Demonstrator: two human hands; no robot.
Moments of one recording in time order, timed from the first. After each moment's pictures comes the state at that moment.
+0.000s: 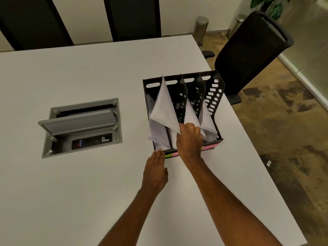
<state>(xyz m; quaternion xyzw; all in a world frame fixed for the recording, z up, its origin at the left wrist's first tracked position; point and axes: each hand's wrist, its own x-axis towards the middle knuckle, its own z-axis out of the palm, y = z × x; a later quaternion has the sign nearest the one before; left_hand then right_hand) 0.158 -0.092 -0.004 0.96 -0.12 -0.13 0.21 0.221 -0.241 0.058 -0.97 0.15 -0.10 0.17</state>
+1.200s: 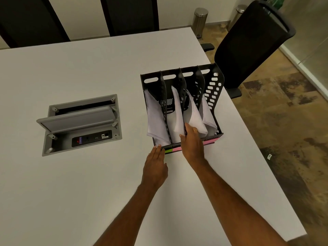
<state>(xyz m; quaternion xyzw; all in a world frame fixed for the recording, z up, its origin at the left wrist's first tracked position) 0.159 -0.091 -0.010 0.96 -0.12 -0.13 0.21 0.206 -0.256 0.031 -0.93 0.19 -0.01 0.33</state>
